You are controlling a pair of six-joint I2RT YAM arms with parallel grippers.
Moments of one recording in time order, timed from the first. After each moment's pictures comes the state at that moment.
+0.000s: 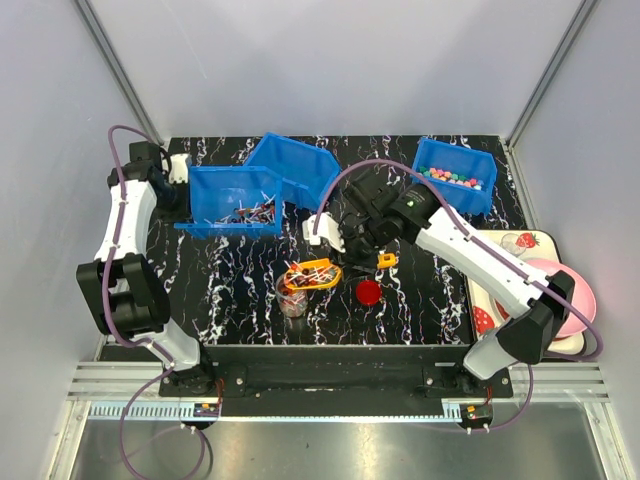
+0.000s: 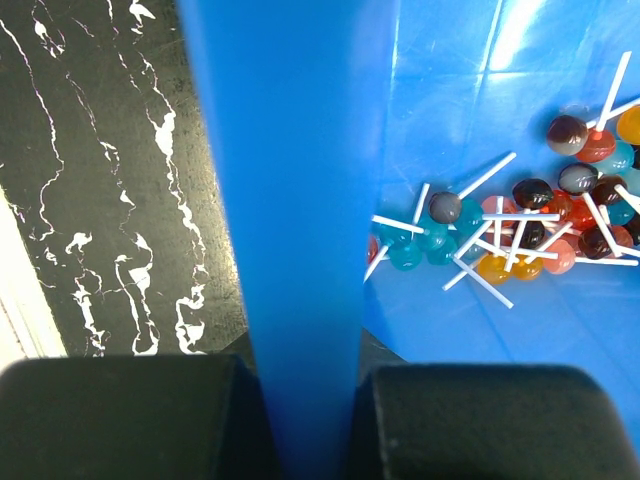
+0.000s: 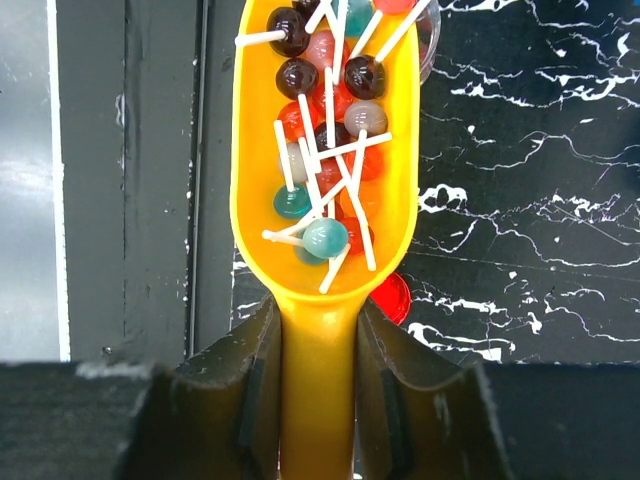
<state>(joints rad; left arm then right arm) 0.21 1.62 1.47 -0.99 0.22 0.16 0.82 1.54 1.61 -1.16 -0.51 -0.74</state>
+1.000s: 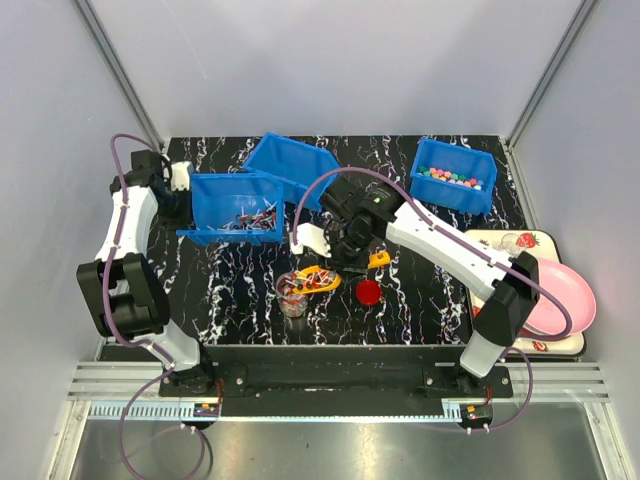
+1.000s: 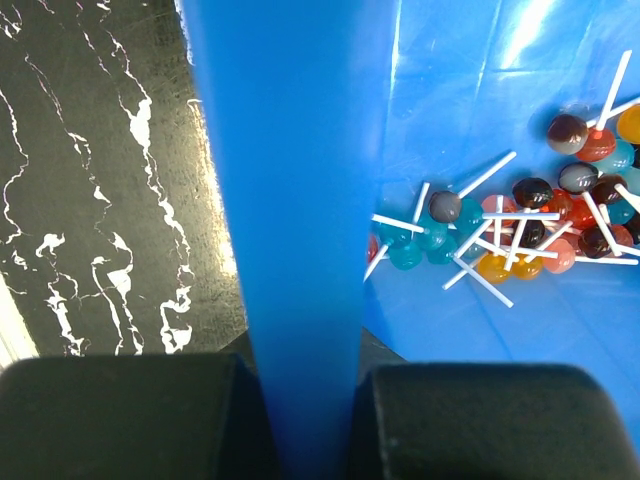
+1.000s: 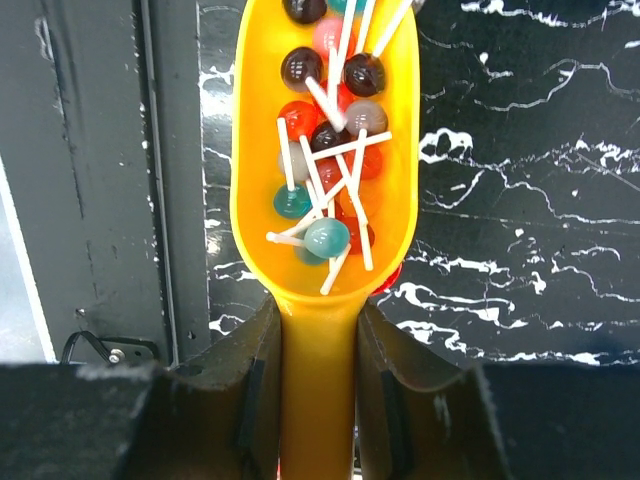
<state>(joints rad) 0.23 1.61 1.39 -0.95 0.25 0.18 0.87 1.71 1.69 -1.25 -0.34 -0.75</state>
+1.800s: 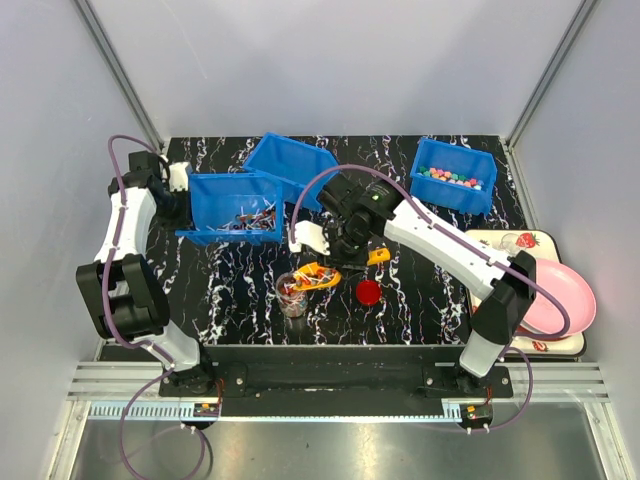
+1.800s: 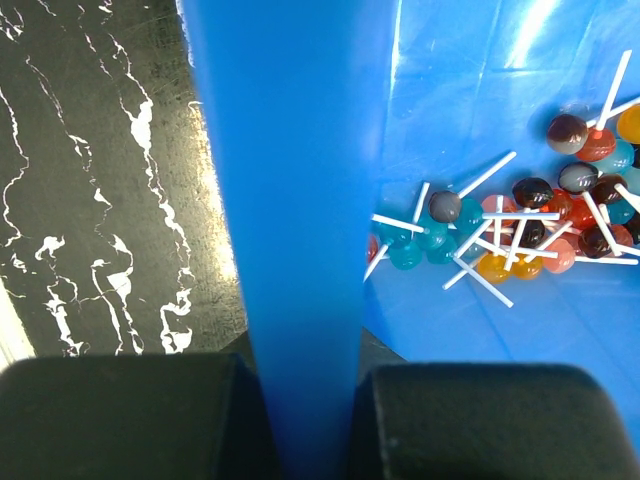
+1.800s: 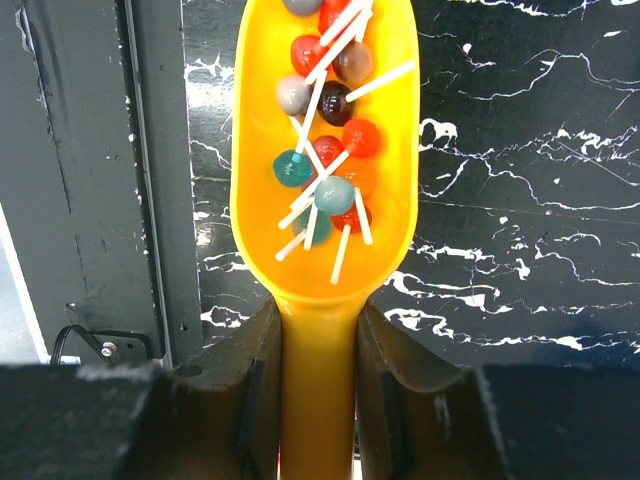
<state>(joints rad) 0.24 1.60 1.38 -0.94 0.27 0.19 0.88 1.72 1.73 -1.28 -0.30 -0.75</state>
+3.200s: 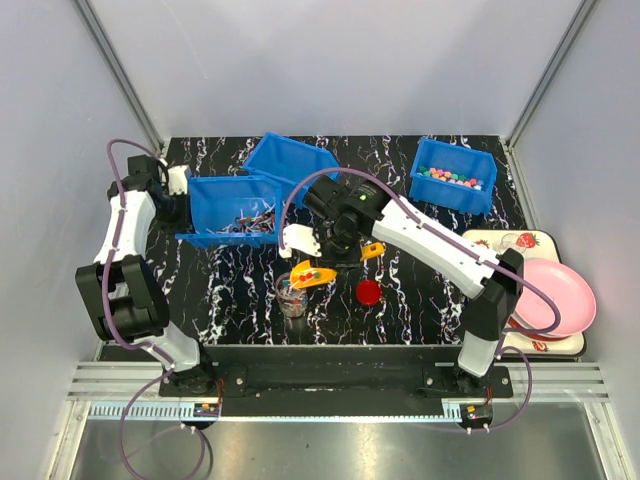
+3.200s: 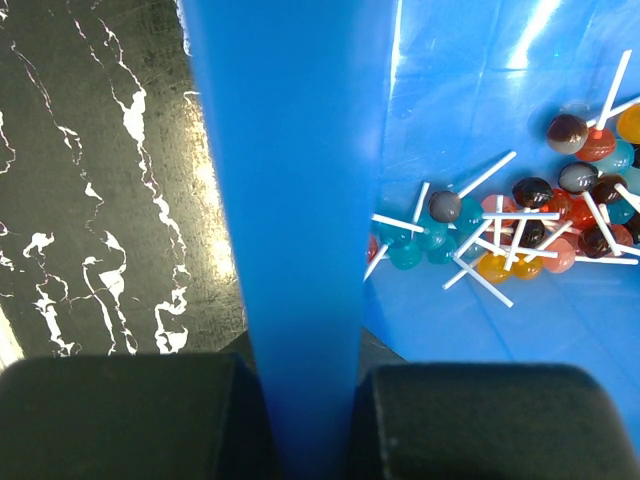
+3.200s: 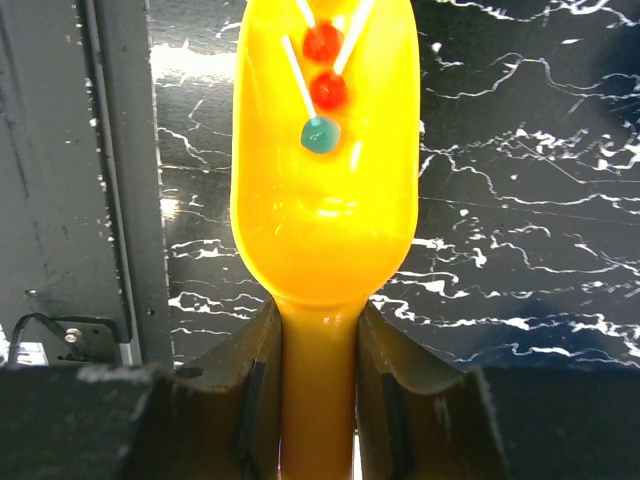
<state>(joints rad) 0.25 1.59 1.34 -0.92 0.28 0.19 0.93 1.79 1.85 -1.34 -0.19 -0.77</state>
